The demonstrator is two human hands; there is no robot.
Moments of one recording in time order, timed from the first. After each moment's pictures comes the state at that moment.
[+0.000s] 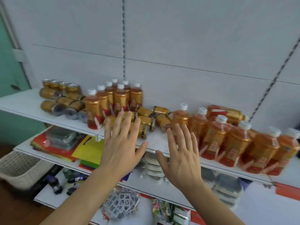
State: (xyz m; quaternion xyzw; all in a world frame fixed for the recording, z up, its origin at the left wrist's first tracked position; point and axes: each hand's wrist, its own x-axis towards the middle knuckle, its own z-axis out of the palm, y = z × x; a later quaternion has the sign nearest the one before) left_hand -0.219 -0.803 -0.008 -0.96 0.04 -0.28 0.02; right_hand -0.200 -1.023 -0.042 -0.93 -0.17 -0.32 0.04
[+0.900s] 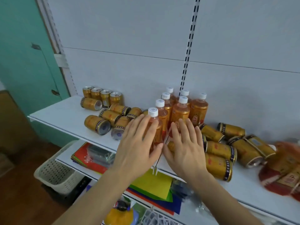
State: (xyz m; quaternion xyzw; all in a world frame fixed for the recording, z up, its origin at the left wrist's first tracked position) left_hand -0.103 -0.580 -0.014 -0.95 0.08 -0.31 -0.04; right_hand -0.038 -0.764 -0.051 -0.93 -0.22 -0.30 0.08
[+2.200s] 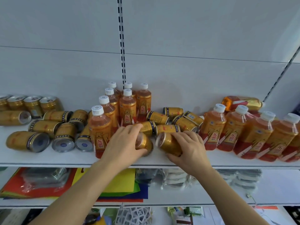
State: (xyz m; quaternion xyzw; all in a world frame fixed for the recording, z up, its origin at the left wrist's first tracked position) left_hand -0.054 -0.649 -0.027 -0.95 0.20 -0.13 -0.18; right_hand -0.077 -0.920 -0.086 -0.96 -0.10 -0.25 0.12
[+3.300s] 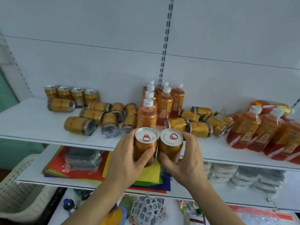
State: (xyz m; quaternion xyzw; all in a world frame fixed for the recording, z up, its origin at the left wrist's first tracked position) left_hand -0.139 -0.529 -0.057 -0.85 0.15 -0.21 -0.46; right_hand -0.143 -0.744 -0.062 -0.85 -0.14 -0.37 0.35
